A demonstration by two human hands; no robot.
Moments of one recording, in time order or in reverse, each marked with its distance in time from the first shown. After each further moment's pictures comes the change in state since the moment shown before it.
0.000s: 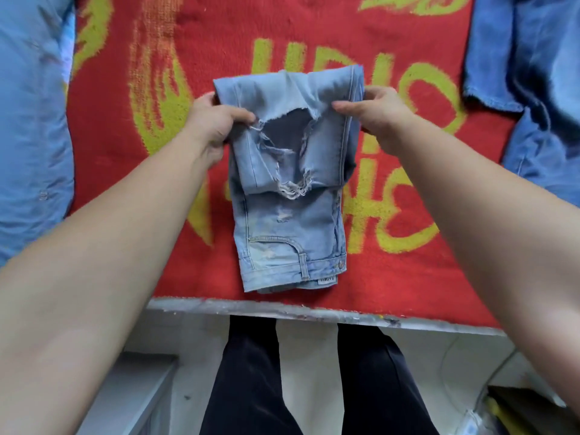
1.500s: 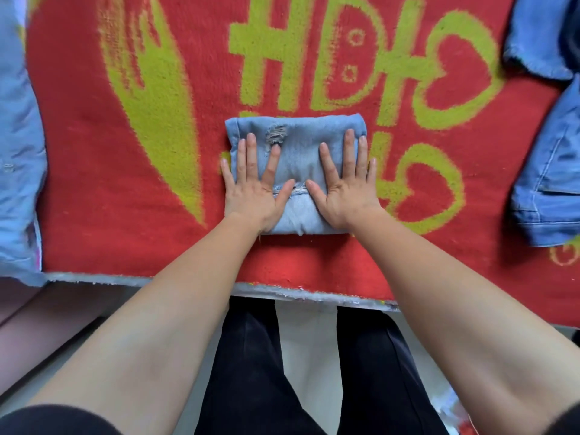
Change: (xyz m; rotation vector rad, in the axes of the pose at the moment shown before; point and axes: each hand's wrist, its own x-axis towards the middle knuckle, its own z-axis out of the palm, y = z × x) left_hand -0.037 -0.183 0.014 1.554 -0.037 0.369; right_hand -0.052 0.159 0.063 -1.317 -0.050 -0.201
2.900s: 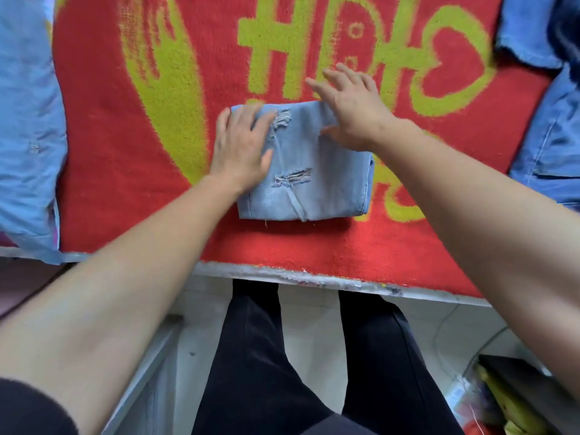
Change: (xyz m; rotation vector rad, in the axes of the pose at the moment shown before) left_hand 0.005 -0.026 -0.072 -0.074 0.276 0.214; right_hand 0.040 0.003 -0.116 -0.052 0.074 -0.331
